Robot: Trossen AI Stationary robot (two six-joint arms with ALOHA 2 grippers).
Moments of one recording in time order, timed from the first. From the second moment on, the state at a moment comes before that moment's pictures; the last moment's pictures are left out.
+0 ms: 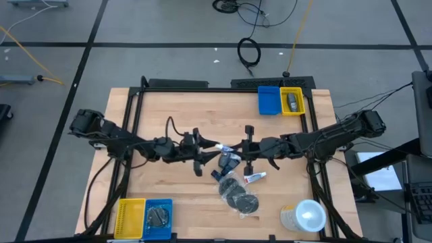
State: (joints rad) left arm -0.24 1.54 0.72 0.99 -0.33 -0.20; right arm 0.23 1.34 0.89 0.08 0.34 -0.14
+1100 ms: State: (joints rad) left arm -0.25 1.63 0.80 0.96 -0.36 -0.10; right arm 0.24 1.34 0.89 0.03 0.34 -0.15
